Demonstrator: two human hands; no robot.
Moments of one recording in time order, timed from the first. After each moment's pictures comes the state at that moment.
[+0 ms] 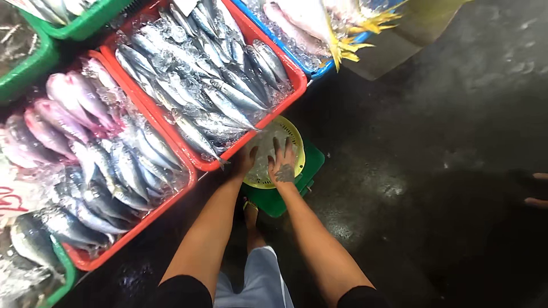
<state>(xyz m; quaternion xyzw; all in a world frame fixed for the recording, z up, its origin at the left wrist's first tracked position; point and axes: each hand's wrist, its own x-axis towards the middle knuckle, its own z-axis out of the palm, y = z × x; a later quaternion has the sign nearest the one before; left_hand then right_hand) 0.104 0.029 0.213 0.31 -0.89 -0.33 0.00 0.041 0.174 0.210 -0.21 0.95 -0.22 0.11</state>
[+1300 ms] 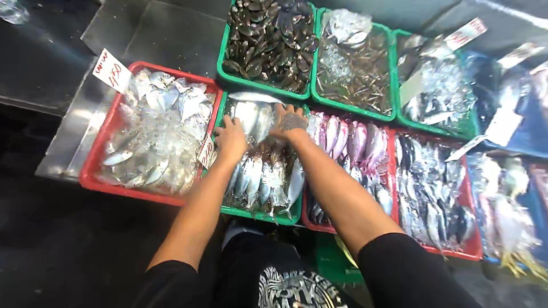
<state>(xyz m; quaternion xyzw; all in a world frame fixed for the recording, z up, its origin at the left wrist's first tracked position) 0.684 -0.344 0.494 0.71 -0.65 -0.28 -0.02 0.505 -0.385 0.498 -0.63 0.76 0.09 0.16</state>
